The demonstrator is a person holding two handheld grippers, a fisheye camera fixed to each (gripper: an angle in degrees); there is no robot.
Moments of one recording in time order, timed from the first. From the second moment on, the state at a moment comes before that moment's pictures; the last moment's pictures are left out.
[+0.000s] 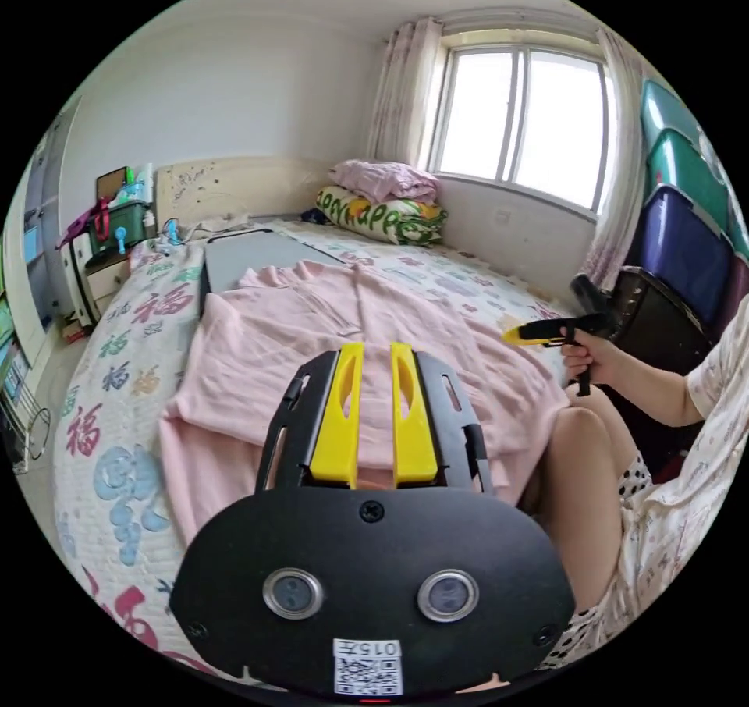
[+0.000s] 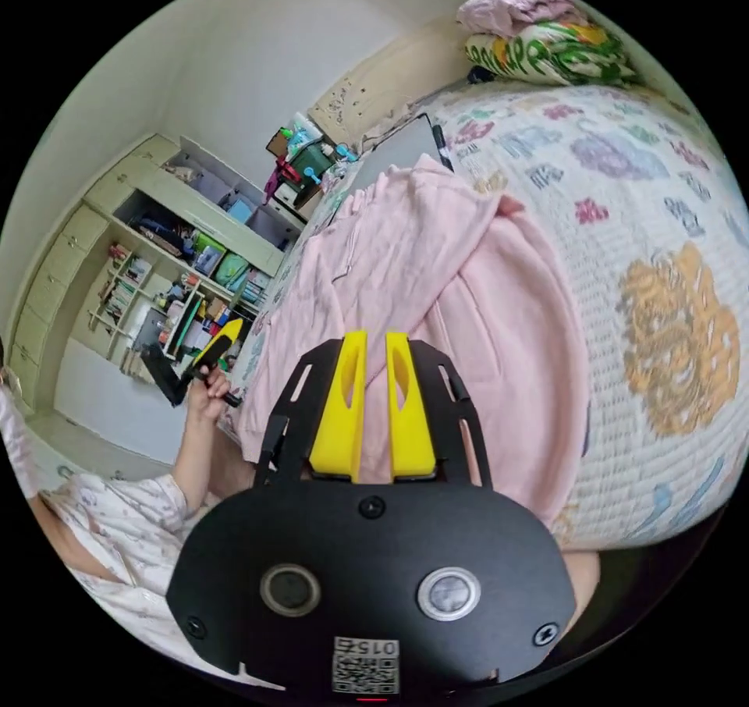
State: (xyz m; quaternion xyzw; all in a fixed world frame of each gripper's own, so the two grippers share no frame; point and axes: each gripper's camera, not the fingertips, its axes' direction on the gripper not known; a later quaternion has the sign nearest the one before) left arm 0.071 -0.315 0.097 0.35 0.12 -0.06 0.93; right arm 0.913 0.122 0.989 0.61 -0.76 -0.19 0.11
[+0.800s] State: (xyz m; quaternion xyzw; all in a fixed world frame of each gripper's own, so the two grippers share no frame) left arm -0.148 -0.585 0.349 0.15 0.08 -0.24 0.96; right arm 1.130 -0.019 0.495 0.63 -0.72 -0.17 0.24
